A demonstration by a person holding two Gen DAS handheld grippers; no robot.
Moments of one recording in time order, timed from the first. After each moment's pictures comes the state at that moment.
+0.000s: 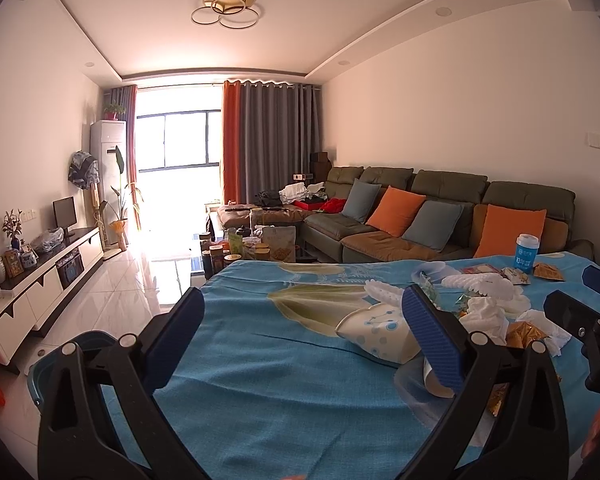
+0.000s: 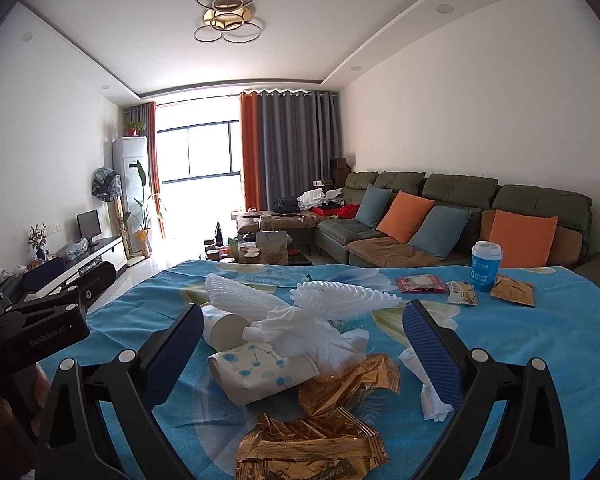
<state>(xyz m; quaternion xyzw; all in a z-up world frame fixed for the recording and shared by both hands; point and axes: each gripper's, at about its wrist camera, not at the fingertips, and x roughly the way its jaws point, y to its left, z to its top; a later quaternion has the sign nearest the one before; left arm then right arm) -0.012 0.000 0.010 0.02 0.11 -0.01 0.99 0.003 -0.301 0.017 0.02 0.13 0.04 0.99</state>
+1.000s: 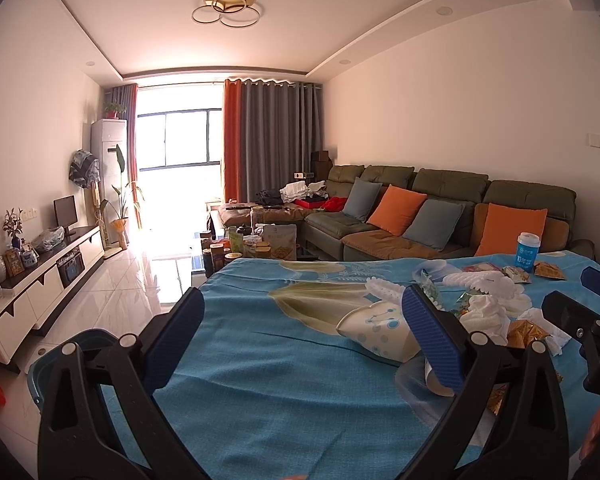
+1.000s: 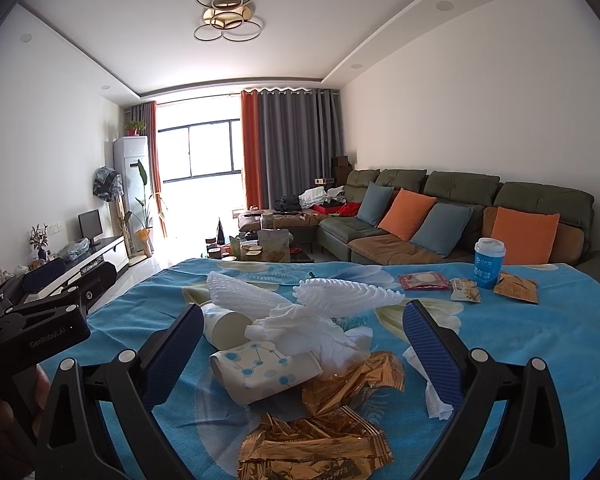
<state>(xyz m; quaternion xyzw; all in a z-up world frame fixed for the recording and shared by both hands) -0.011 0.000 0.007 0.01 0.11 -0.01 0.99 0.004 -0.299 0.012 0.02 0.13 0.04 0.99</state>
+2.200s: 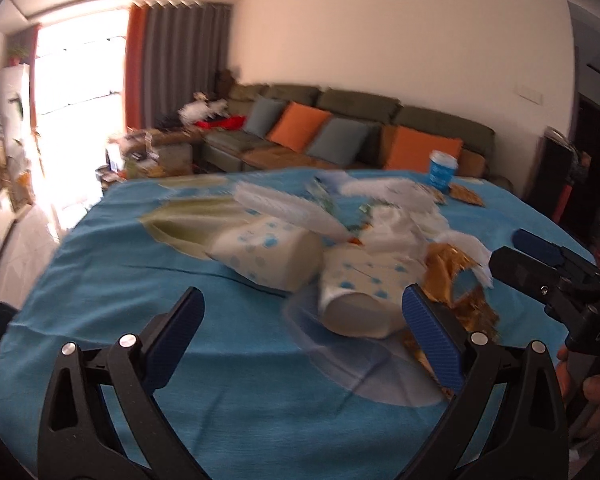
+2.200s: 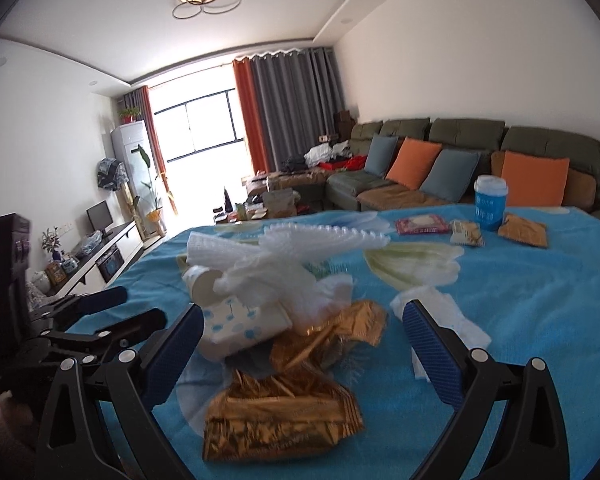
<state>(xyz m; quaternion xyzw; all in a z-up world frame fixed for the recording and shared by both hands) 0.041 -0.047 -0.040 0.02 0.28 -0.22 0.94 0.008 -0.339 -0.005 0.08 0.22 0.08 0.97</state>
